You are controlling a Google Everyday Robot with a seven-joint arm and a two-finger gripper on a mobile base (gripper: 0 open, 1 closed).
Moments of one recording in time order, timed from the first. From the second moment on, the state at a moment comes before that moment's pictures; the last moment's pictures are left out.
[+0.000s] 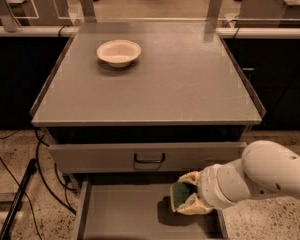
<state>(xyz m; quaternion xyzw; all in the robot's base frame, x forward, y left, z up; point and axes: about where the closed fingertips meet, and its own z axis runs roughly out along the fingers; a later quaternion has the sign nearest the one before) 0.385 -0.109 0.648 -0.63 0.72 0.15 0.25</state>
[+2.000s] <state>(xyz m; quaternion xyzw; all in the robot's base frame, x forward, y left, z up) 0.389 -0.078 0.469 -0.63 0.70 0.17 0.29</state>
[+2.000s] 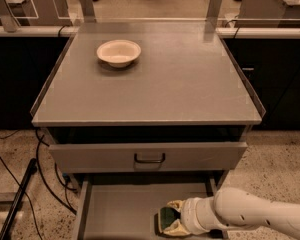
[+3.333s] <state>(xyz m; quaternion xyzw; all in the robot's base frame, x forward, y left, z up) 0.420 -0.062 0.403 -0.63 0.70 0.12 0.30</state>
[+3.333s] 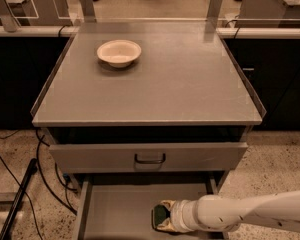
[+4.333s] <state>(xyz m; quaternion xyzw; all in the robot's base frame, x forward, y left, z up) 0.451 -0.048 0.376 -0.64 0.70 0.12 0.30</state>
